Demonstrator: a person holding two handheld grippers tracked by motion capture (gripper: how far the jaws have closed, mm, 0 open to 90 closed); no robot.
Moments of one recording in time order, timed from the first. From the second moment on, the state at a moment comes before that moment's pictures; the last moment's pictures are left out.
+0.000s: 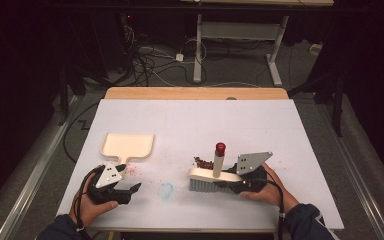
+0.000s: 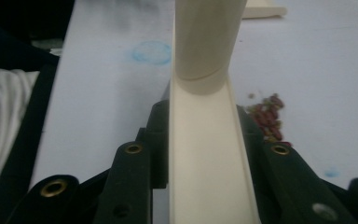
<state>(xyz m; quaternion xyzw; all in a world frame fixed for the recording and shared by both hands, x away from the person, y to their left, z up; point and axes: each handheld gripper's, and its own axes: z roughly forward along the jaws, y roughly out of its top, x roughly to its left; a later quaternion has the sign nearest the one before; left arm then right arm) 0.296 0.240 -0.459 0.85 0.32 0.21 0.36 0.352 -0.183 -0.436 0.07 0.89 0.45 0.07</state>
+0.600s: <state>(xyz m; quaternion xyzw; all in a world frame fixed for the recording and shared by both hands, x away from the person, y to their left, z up) 0.297 0.240 -0.460 0.85 0.32 0.21 0.37 0.389 -0.175 -0.434 0.07 0.87 0.49 0.07</state>
